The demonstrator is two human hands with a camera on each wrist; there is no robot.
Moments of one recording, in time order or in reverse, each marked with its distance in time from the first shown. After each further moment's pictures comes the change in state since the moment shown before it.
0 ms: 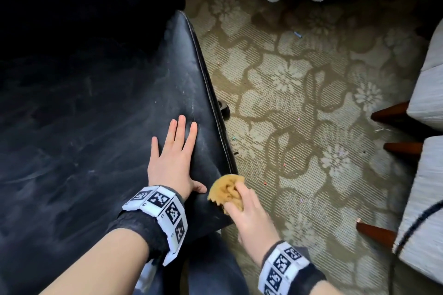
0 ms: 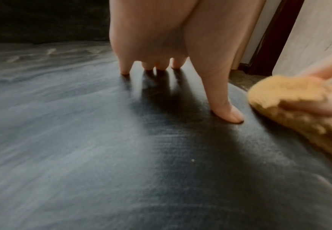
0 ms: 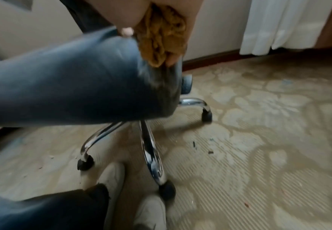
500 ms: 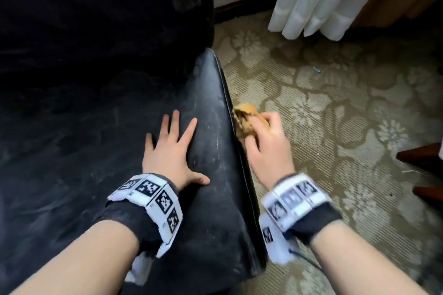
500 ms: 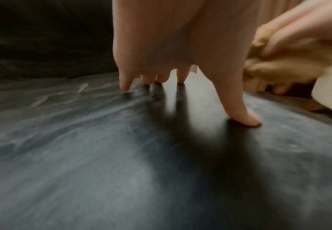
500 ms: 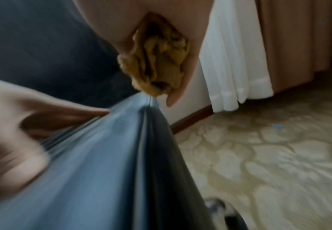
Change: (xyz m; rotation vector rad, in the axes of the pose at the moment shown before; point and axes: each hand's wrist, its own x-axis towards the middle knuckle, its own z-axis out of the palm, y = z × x) left_hand 0.048 -0.049 -0.048 -0.119 0.081 -0.077; right_hand 0.162 -0.018 -0.094 0.167 0.463 0.056
